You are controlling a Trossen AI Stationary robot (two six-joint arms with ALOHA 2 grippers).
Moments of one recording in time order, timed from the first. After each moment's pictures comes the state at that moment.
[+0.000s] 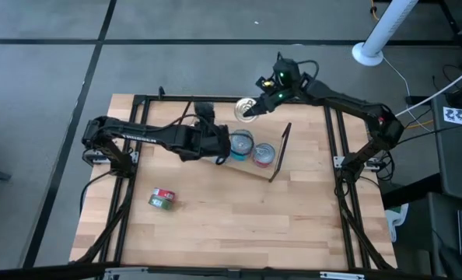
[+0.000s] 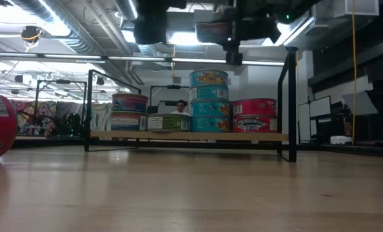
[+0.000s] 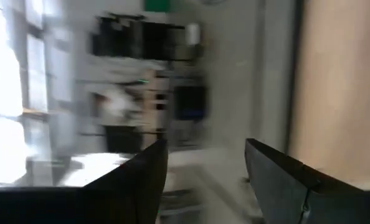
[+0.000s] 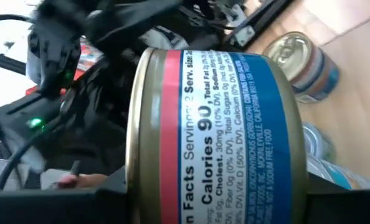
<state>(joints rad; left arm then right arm) -0.05 1.67 1.51 -0.88 -1.25 0.42 -0.61 1.59 1.35 -0.22 -1.01 0.65</state>
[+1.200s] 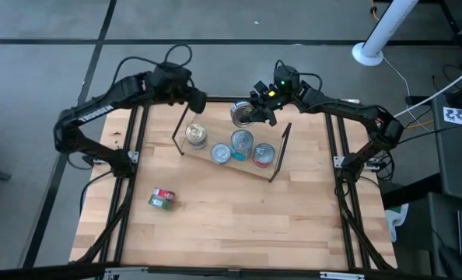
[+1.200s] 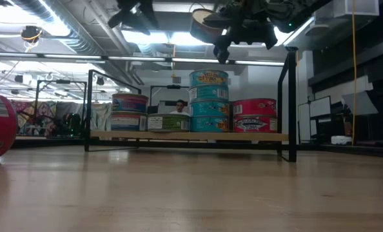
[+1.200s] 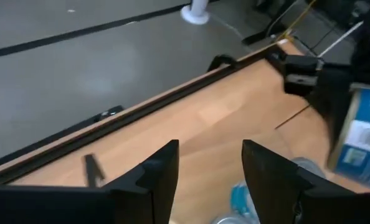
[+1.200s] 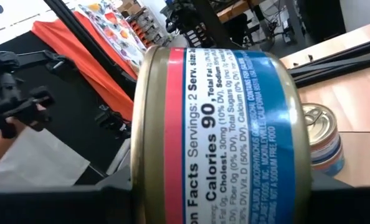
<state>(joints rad) 0.43 1.33 1.51 -0.85 -0.24 -0.52 -0.56 1.59 1.23 0.13 -1.01 0.33</state>
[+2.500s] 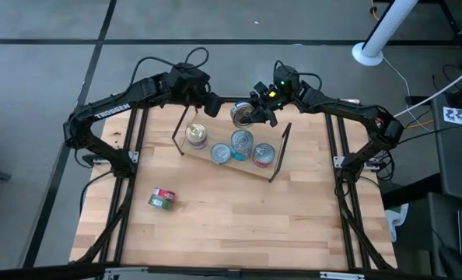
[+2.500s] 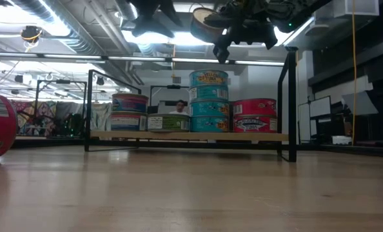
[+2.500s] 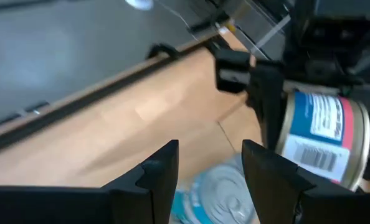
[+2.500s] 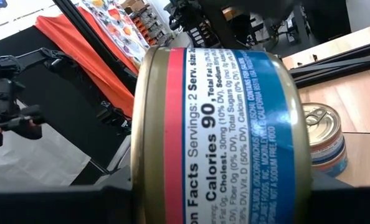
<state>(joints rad) 0.43 1.45 1.51 -0.66 -0.01 -0.56 -0.56 1.59 1.23 0.12 -1.03 0.31</state>
